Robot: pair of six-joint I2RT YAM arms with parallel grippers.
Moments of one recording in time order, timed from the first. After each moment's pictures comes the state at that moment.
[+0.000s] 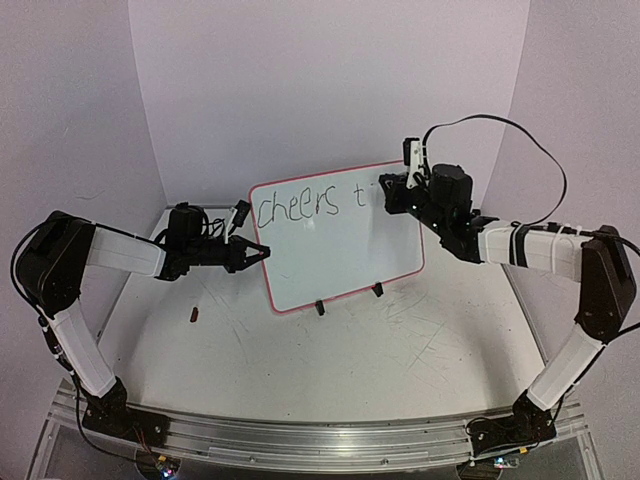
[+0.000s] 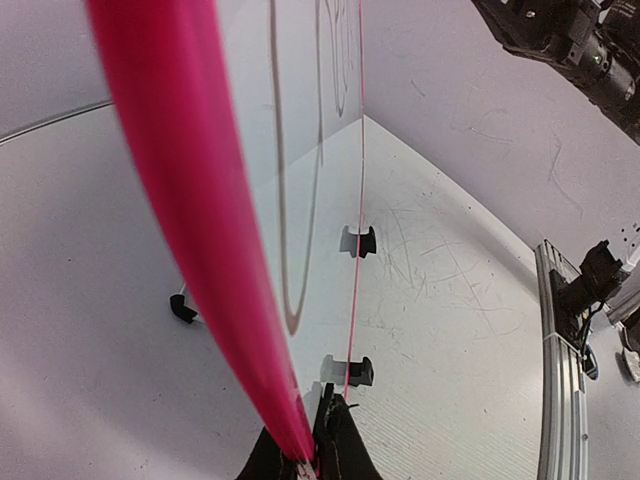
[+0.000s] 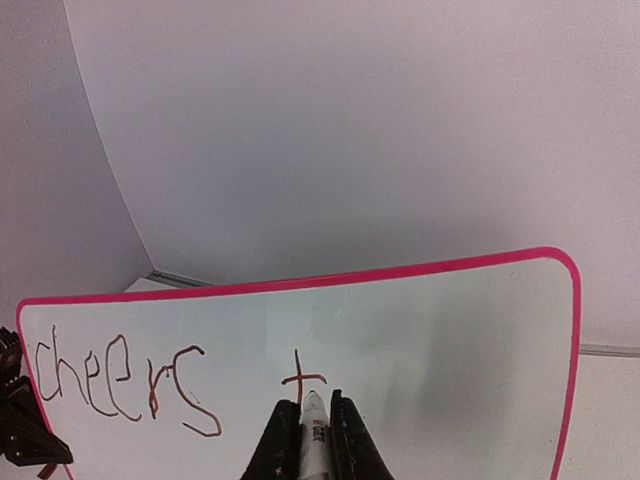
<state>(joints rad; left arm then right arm) -0.40 1.73 0.90 0.44 0.76 -0.14 0.56 1.66 1.17 0.43 0.08 0.17</state>
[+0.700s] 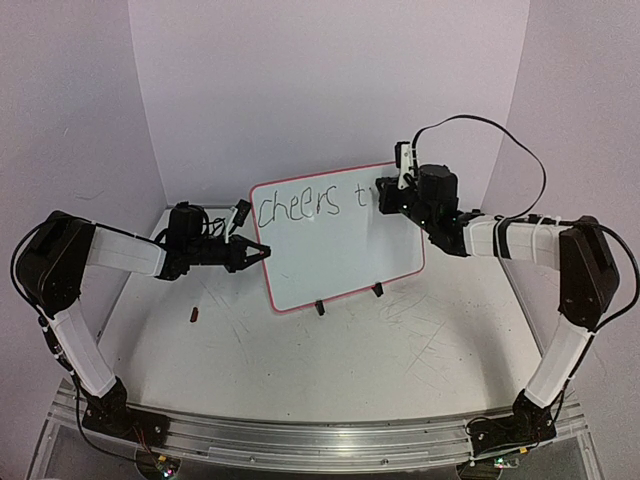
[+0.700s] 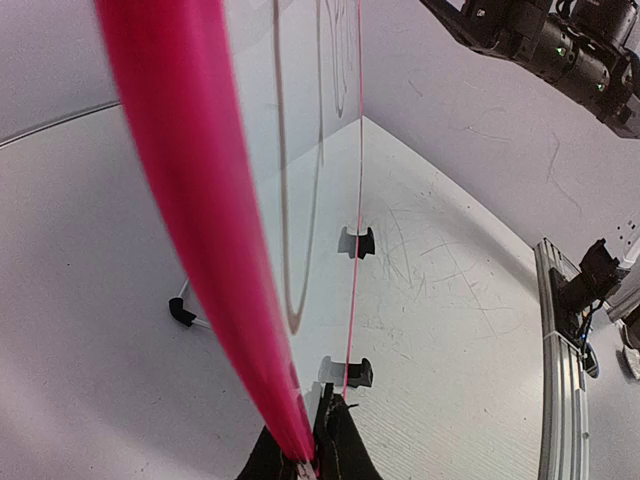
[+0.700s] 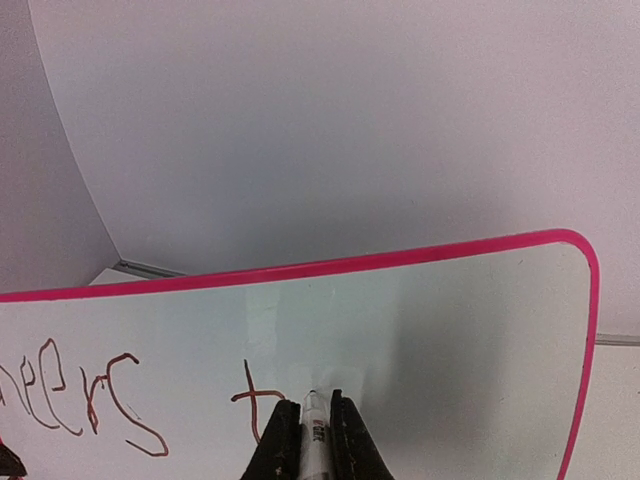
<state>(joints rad) -0.41 1.73 0.90 0.44 0.76 -0.13 0.55 1.77 1.26 0.40 0.13 0.16</state>
